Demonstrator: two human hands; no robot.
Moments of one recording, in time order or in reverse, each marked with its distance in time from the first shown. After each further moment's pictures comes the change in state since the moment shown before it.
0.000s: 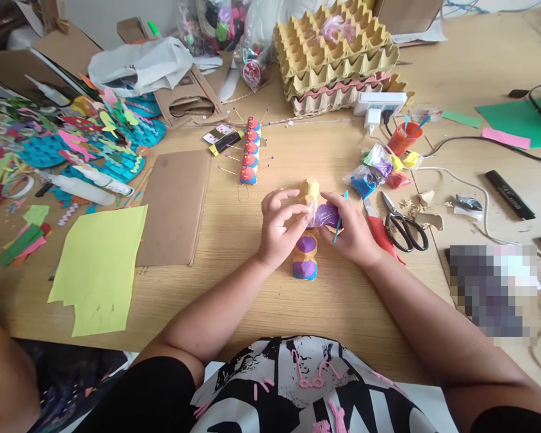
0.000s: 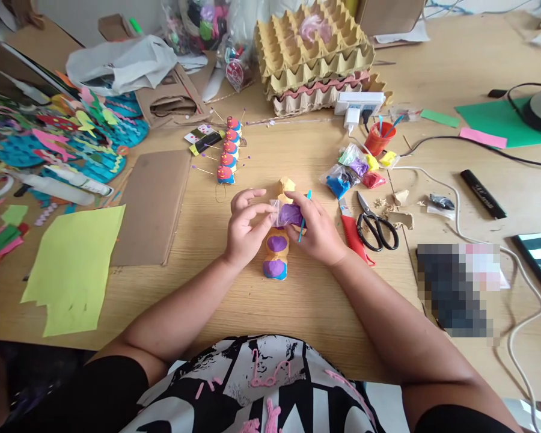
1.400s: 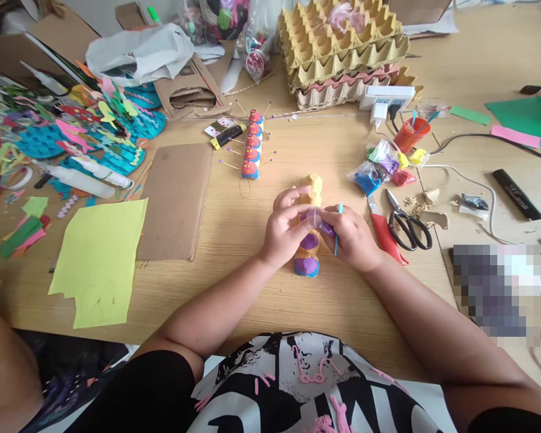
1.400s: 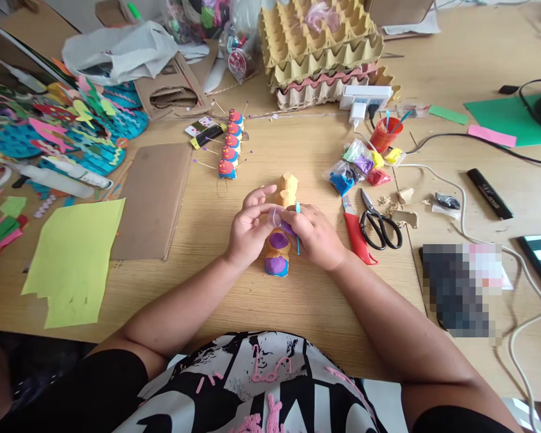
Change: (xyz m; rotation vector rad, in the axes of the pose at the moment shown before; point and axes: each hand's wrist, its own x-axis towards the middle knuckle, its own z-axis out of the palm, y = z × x) left_hand -0.007 0.005 0.004 -0.252 -0.108 -0.220; right_hand 0.005 -0.016 -0.002 0.015 -0.043 -0.170
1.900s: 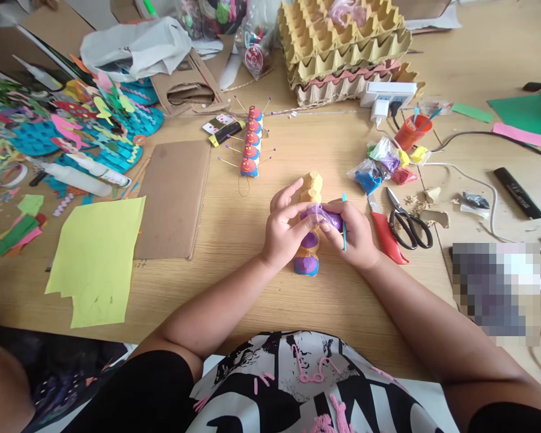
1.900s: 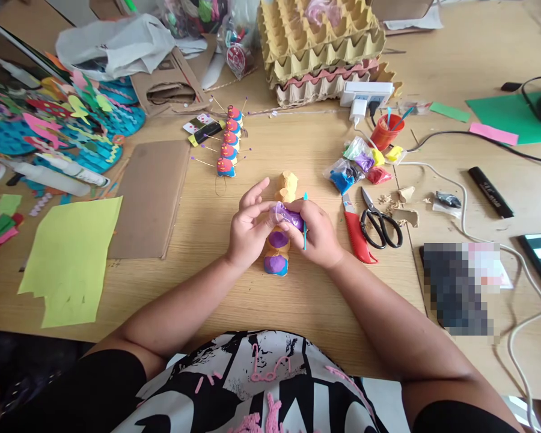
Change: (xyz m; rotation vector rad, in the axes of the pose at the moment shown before) left_hand -0.003 0.003 0.001 0.082 0.039 -0.013; right_hand -0.001 -0.007 0.002 0.176 0.116 0.204
